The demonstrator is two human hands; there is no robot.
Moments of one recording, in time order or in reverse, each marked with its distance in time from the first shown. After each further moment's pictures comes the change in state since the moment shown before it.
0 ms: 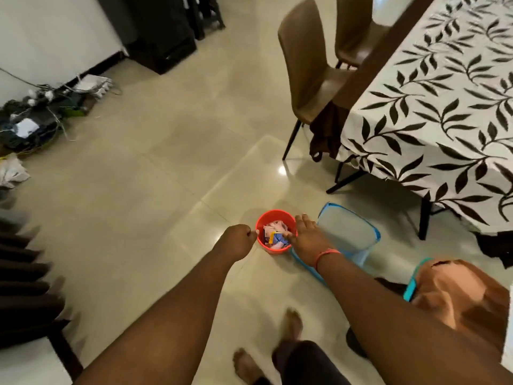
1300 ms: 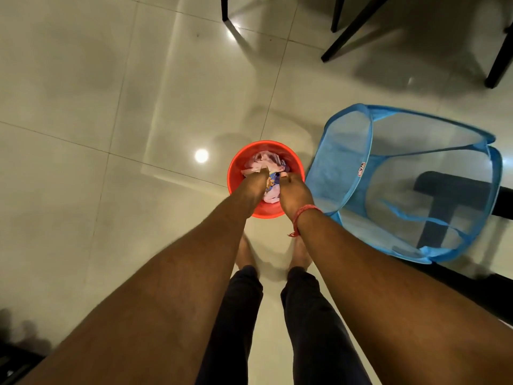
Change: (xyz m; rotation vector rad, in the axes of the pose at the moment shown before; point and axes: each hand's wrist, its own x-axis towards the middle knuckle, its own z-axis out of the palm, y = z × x) left_hand 0.409 -0.050 0.257 -0.490 -0.554 -0.543; right_hand 0.344 0.102 0.217 1.062 0.049 0.818
